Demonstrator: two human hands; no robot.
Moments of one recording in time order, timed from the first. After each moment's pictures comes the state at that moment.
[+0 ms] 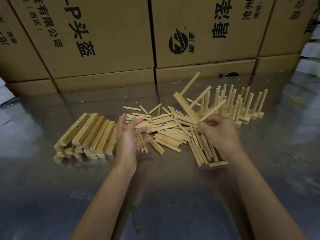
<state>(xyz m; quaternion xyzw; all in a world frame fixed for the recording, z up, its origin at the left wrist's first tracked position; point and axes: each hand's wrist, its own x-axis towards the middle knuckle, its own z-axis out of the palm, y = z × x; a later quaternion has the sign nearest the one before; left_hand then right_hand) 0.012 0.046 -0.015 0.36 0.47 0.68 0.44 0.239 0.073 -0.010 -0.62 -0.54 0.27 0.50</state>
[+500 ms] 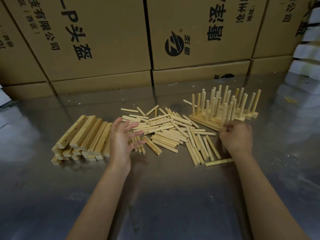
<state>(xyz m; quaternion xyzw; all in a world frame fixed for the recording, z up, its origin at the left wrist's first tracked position) 0.004 0.048 -0.011 0.31 0.48 0.68 0.45 0.291 0.091 -0.041 -0.76 -0.50 0.09 0.41</state>
